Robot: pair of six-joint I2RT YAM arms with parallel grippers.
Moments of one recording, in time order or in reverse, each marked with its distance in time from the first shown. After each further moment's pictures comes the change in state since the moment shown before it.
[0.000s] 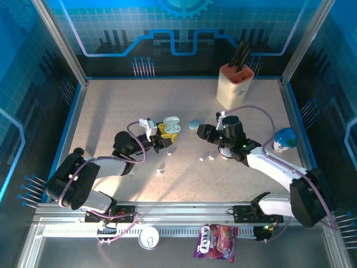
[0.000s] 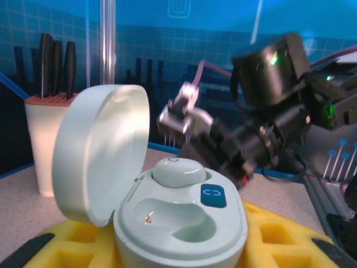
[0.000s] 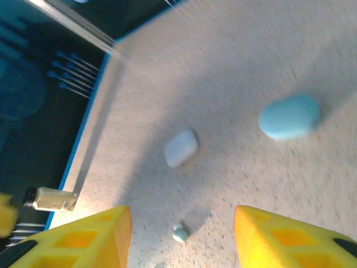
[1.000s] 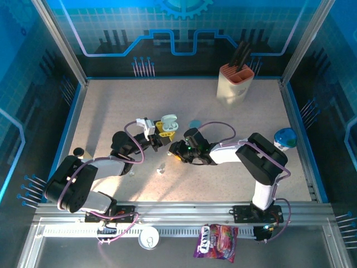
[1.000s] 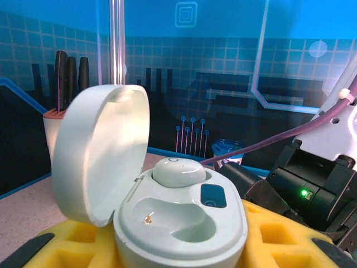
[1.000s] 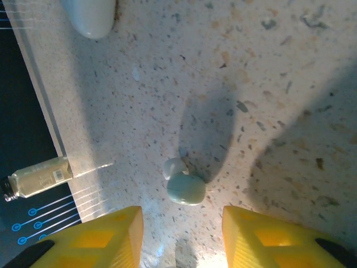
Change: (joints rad) left arm 0.016 -0.025 -0.002 0.000 -0.015 0.029; right arm 0.270 0.548 0.153 0.210 -0.089 0.491
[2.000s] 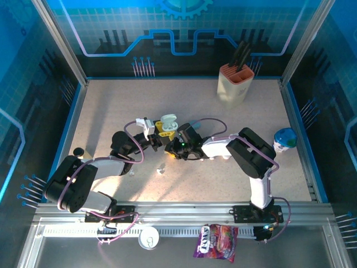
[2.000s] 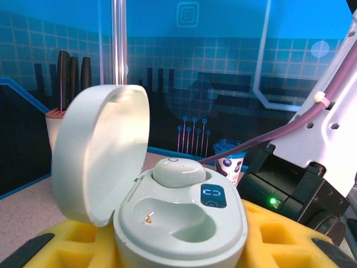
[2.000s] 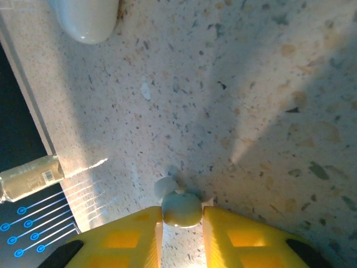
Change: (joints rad) left arm 0.006 0.000 0.000 0.000 0.000 0.000; right arm -0.009 0.127 0.182 -0.122 -0.063 -0.053
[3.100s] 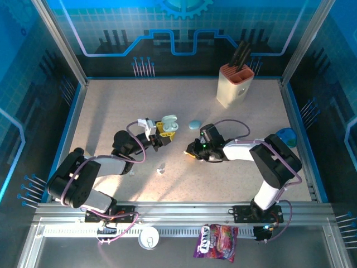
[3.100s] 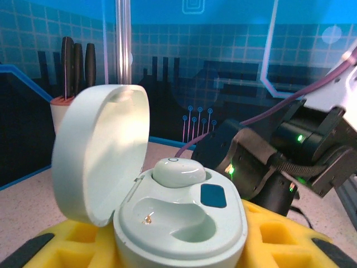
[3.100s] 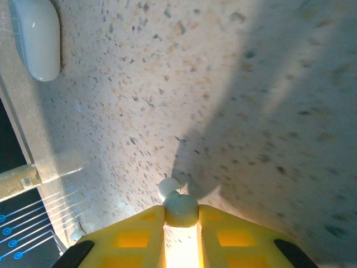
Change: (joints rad) left arm 0.005 0.055 0.000 0.000 -0.004 0.053; right arm -0.177 -0.268 -0.263 -0.083 -0.021 -0.189
